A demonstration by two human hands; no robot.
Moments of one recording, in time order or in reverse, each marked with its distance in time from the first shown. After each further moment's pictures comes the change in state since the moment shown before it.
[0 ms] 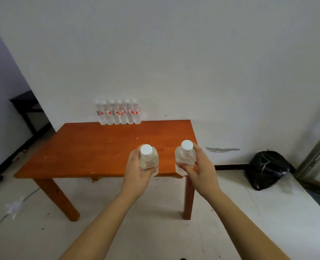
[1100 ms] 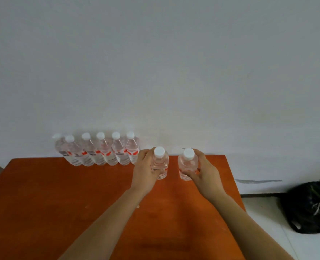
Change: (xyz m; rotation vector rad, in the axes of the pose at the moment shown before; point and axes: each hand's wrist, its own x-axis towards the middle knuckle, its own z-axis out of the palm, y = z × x) left_hand 0.595 -0.258 0.124 0.247 -0.167 -0.035; right_hand 0.531 0.213 0.254 -0.165 -0.207 0.220
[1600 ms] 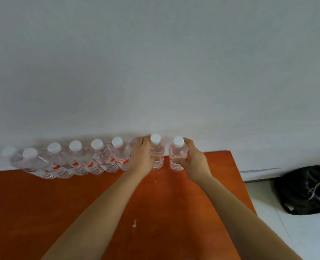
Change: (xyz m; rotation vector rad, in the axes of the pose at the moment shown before) left_hand 0.144 -0.070 0.053 0.173 -0.187 -0.049; right_hand 0.133 0.041 0.082 0.042 -0.069 0.201
